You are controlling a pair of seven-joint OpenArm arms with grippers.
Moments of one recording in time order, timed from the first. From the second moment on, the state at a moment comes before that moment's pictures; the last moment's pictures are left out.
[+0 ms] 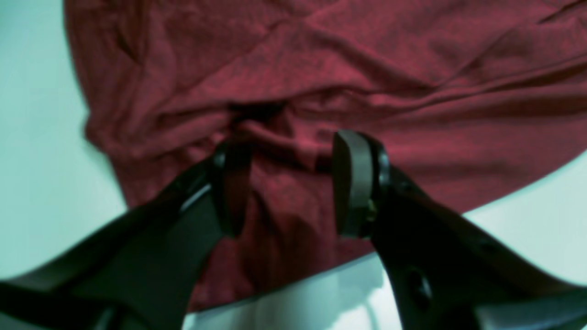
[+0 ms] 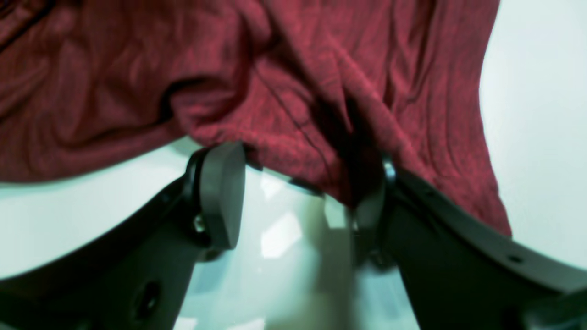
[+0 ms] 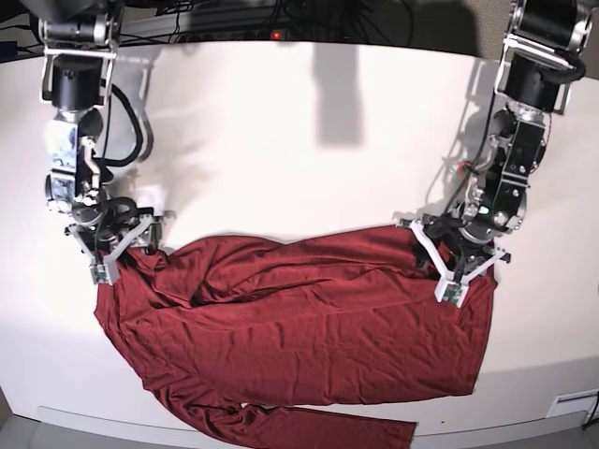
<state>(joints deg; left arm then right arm) -13.2 -15.4 16.7 71.0 -11.1 -4.6 30.6 12.7 20.4 10.3 56.4 8.1 25.3 -25.8</state>
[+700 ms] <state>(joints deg) -12.7 -16.6 16.7 71.0 -9.1 -4.6 24.7 12.3 30.3 10.2 64.4 21.1 28.8 -33.3</state>
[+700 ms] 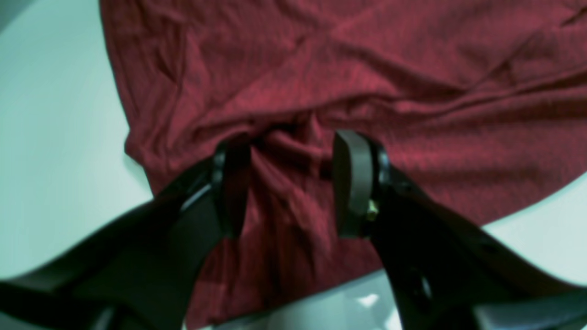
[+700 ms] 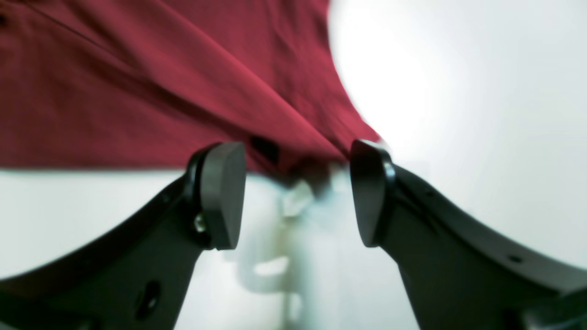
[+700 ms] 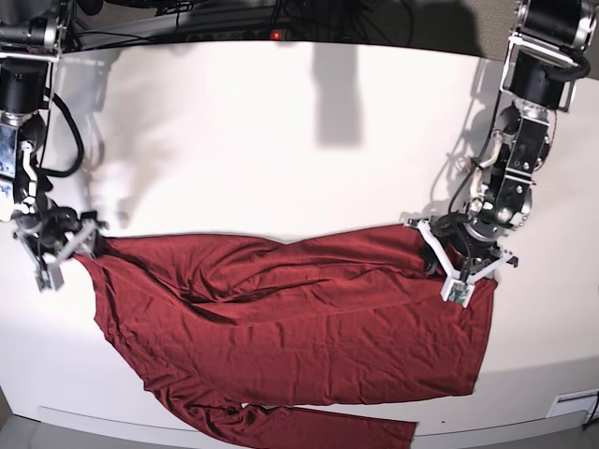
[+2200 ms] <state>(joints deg) -8.5 -16.0 16.3 60.6 -4.6 6.5 18.6 7.9 23.4 10.1 61.2 15.3 34.6 -31.8</state>
